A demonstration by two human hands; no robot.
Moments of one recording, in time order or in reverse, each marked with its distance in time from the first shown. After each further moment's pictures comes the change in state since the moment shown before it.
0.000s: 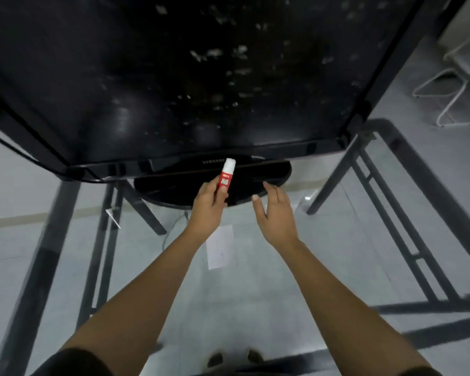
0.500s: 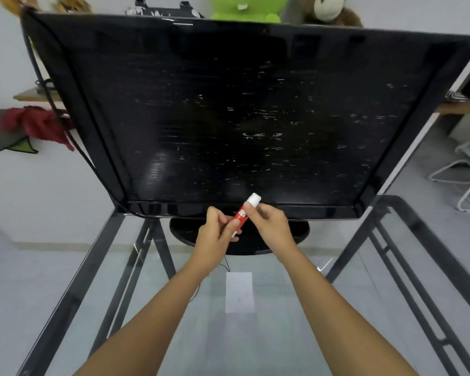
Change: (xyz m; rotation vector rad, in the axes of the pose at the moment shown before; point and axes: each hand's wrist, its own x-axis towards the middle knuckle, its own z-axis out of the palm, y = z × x) left_hand -0.044 0.066 -0.070 -0.112 0.116 0.220; right_hand 0.020 -0.118 -0.037 0.579 -0.219 -0.076
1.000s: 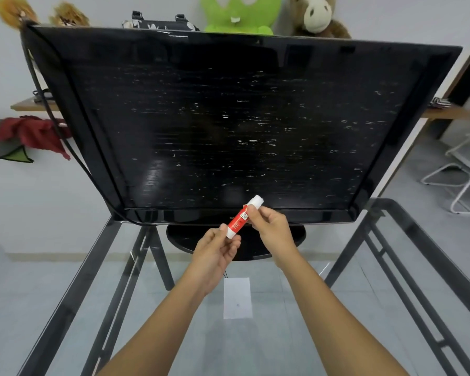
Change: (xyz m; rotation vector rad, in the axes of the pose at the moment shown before) left_hand -0.017 0.009 0.006 -0.807 0.030 -0.504; right_hand -0.010 -0.006 -0.004 0.160 0.011 -0.015
